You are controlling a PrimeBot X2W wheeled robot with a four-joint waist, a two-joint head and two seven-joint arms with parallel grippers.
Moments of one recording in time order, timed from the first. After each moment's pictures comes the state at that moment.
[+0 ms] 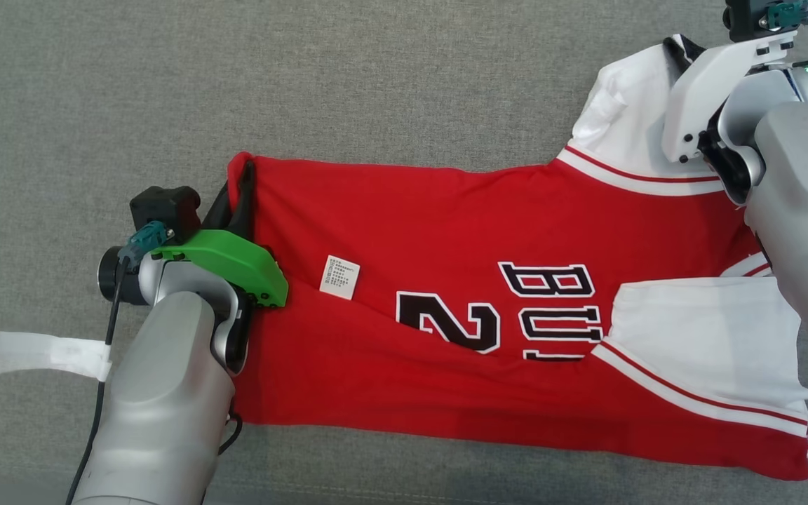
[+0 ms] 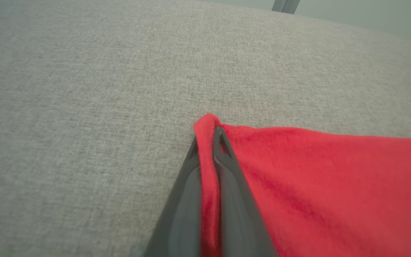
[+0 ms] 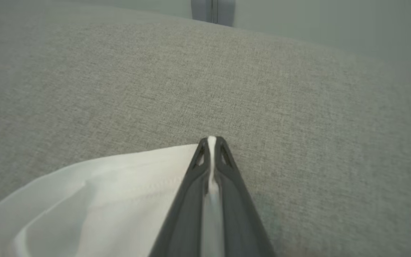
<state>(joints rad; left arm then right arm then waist) -0.71 0.05 -0.26 0.87 -0.40 -0.10 -0.27 -1.16 -0.28 0.51 1.13 0.49 0.13 0.03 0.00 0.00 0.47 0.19</state>
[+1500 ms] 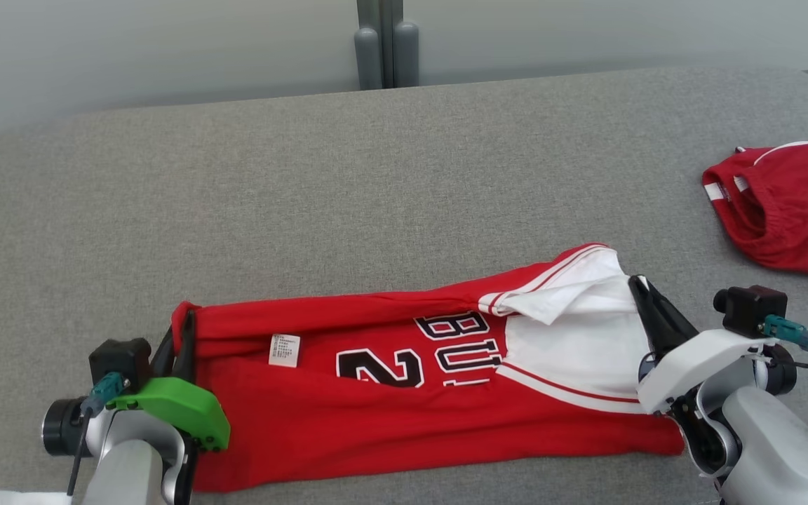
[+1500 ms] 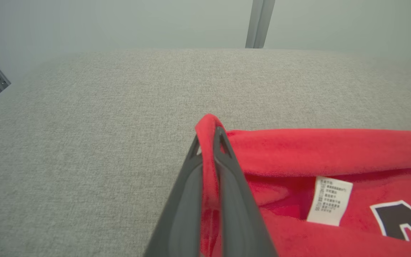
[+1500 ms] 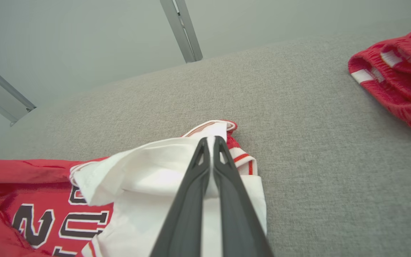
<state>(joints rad) -0.36 0.11 -0.07 0.73 -0.21 -0.13 -0.26 -0.39 -0.34 0.44 0.60 0.74 0.13 -0.26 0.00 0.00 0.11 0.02</state>
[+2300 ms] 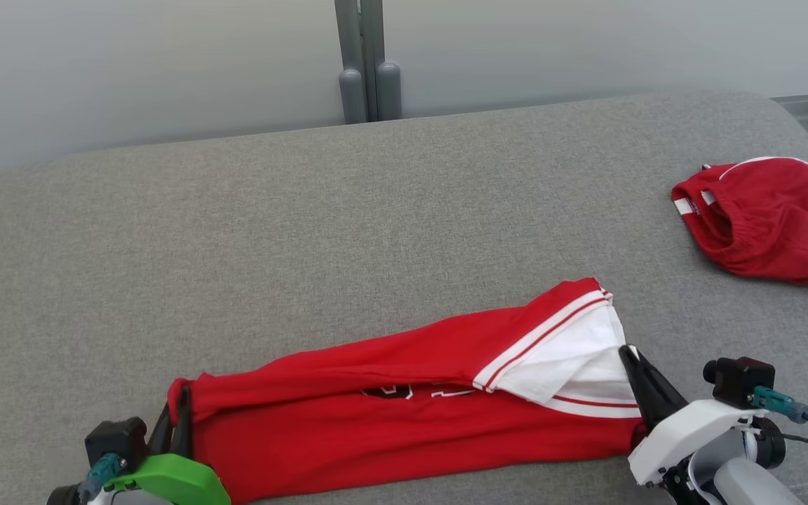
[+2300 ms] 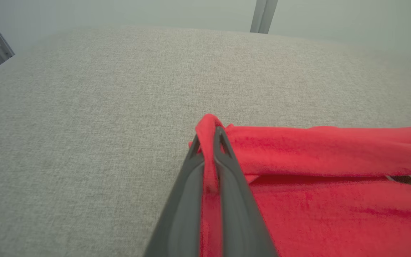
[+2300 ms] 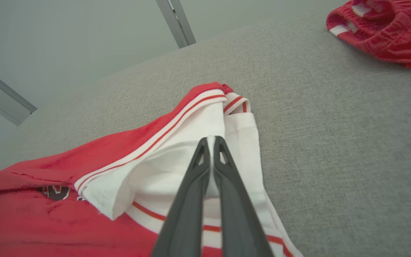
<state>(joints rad) -0.15 0.08 0.03 0.62 -0.19 -0.13 -0.26 -0.20 -0.29 0.38 0.51 0.71 0.13 -0.26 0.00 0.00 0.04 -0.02</state>
